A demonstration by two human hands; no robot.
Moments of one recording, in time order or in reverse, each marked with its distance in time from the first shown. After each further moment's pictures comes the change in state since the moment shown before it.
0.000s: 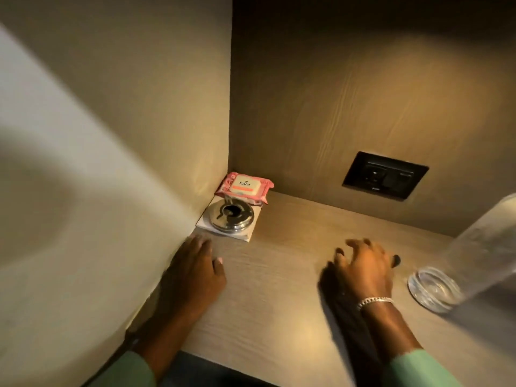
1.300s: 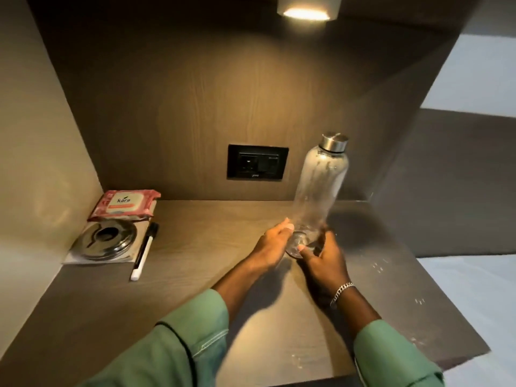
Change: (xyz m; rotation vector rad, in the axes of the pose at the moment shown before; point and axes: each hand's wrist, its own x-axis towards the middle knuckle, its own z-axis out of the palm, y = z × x) left_hand -0.016 0.282 0.125 -0.962 -0.858 0.219; right_hand 0.001 0.140 -0.050 0.644 0.102 0.198
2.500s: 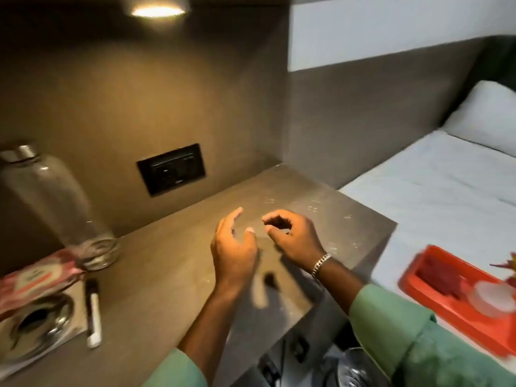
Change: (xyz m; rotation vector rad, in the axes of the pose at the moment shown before) left_hand -0.083 0.015 0.016 0.239 0.174 0.386; right_hand -0.079 -0.028 -0.024 0.027 0.255 -0.098
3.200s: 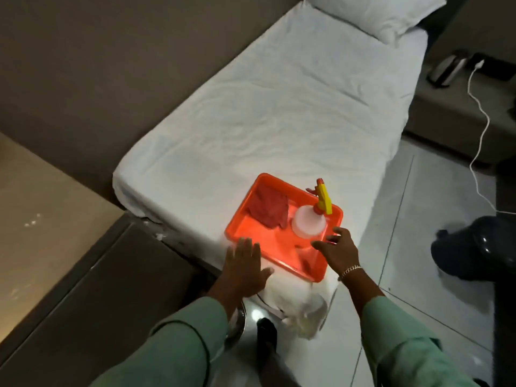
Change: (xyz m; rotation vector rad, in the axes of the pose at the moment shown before) left_hand -0.196 -0.119 0.518 1.022 -1.350 0.275; right_hand -0.159 0.414 -0.443 -0.083 0.520 1.067
